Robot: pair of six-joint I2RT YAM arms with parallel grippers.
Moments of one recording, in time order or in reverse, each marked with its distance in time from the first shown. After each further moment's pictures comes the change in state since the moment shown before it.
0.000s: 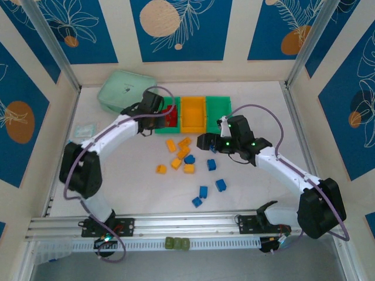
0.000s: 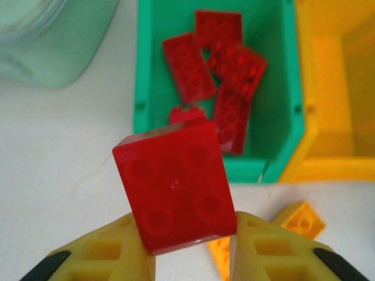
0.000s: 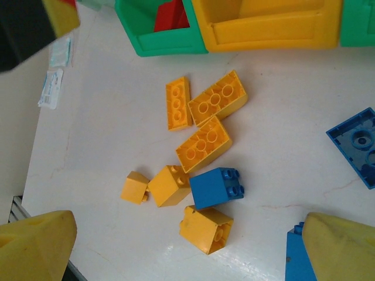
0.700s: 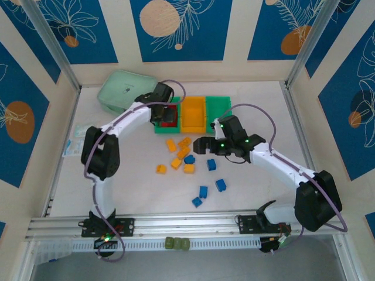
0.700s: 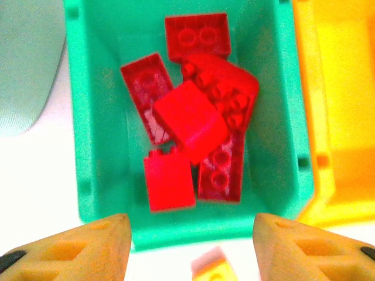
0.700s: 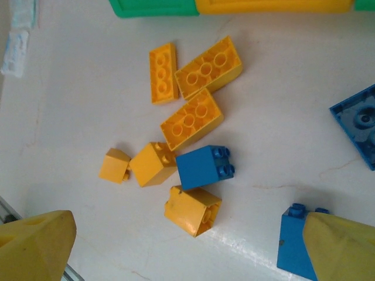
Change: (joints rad) left arm 0.000 0.216 0.236 -0.116 0.024 0.092; right arm 0.079 0.073 0.076 -0.131 0.064 -0.064
